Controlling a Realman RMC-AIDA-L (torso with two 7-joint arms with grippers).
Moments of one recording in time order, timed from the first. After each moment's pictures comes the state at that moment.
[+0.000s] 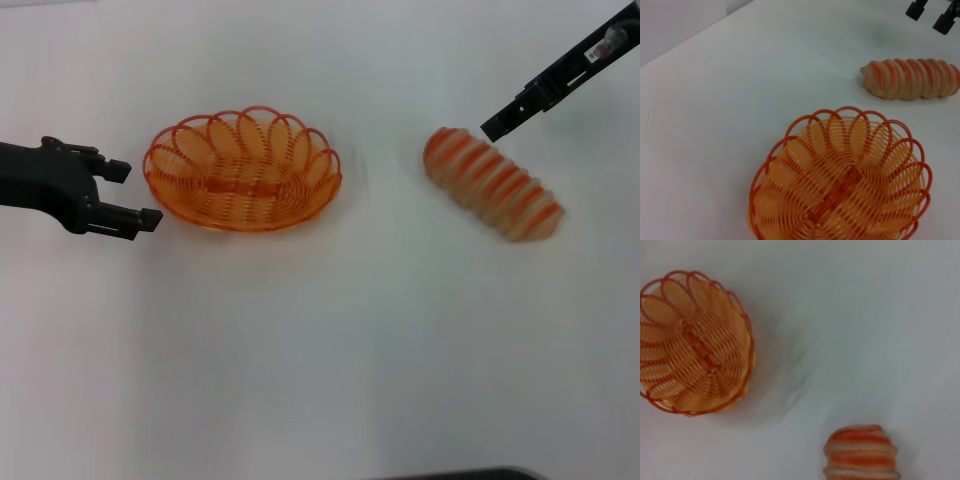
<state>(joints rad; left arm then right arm) -0.59 -2.09 0.75 1.01 2.45 1.61 -1.70 0.88 1.99 -0.83 -0.95 -2.73 -1.66 2.31</state>
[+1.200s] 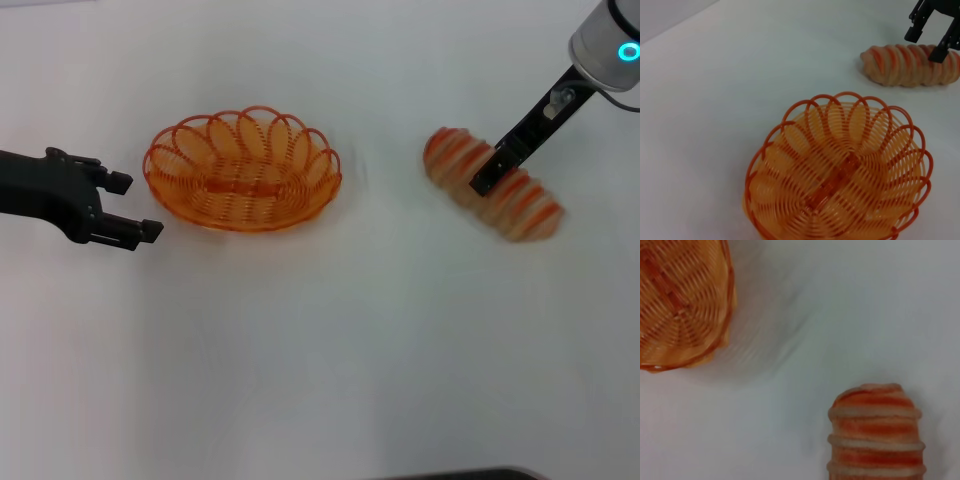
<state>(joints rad) -0.61 -2.09 0.75 0.98 2.49 1.60 -1.70 0.93 2.03 -0.99 -0.78 -2.83 -1.53 2.41</state>
